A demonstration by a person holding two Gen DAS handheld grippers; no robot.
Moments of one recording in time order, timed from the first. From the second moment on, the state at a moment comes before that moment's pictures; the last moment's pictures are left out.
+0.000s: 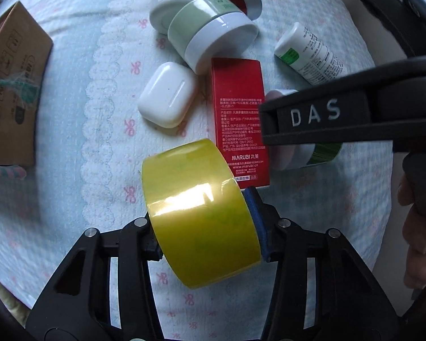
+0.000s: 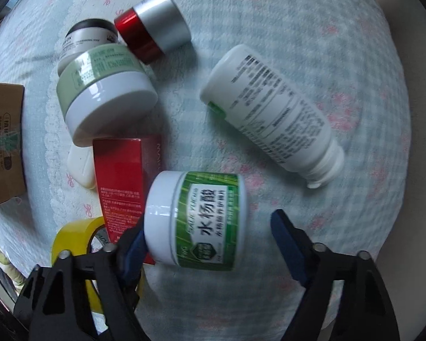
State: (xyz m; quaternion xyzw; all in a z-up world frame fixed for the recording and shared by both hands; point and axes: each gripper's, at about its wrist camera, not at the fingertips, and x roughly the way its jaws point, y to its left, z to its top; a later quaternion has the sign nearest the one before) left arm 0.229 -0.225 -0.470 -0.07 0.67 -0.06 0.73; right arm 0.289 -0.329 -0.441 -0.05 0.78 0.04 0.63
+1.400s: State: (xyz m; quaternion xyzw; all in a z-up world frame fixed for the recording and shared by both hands) left arm 0.237 0.018 -0.175 -0.11 0.52 -0.06 0.85; right arm 0.228 -0.199 -0.168 -0.06 0.62 0.11 0.77
